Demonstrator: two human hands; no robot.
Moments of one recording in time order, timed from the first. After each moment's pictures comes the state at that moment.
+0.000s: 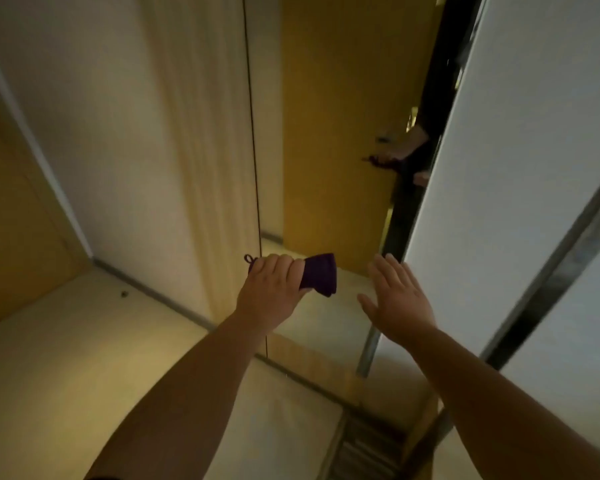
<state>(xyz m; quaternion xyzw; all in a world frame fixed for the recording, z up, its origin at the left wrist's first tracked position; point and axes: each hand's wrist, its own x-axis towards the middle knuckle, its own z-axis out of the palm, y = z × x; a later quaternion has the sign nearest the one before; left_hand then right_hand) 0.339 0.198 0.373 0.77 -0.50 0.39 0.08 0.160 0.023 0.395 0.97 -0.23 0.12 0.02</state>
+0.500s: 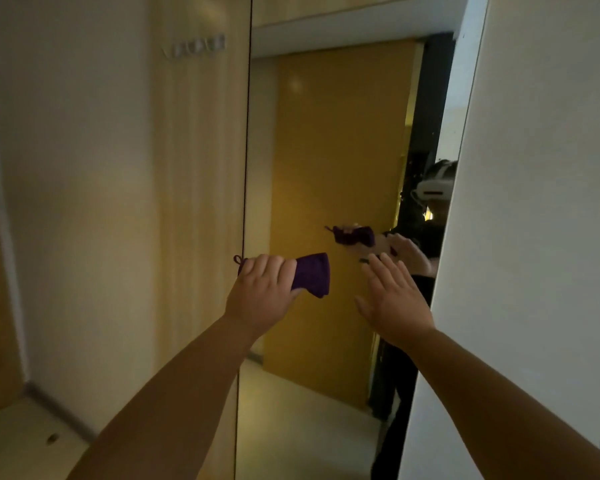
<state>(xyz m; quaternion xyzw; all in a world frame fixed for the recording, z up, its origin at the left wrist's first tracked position) 0.479 0.104 0.558 0.69 -0.45 0.56 0.12 0.289 -0.073 0.577 0.92 -0.18 0.30 0.16</state>
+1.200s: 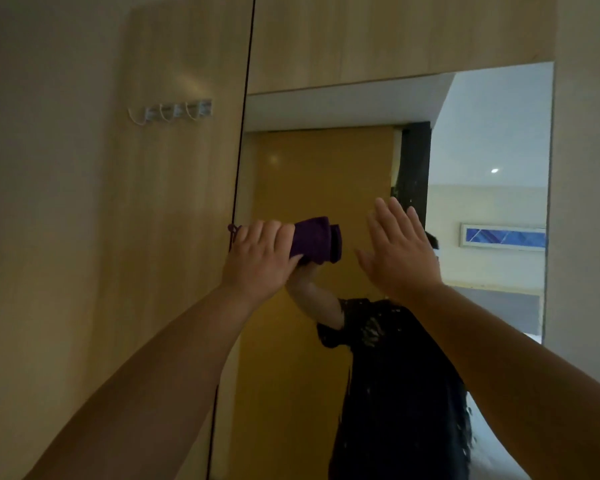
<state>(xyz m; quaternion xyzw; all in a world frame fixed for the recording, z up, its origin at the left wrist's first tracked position) 0.681 -0.018 0.767 0.58 -0.42 0.66 0.21 0.481 -0.169 0.796 0.79 -0.23 0.43 0.37</state>
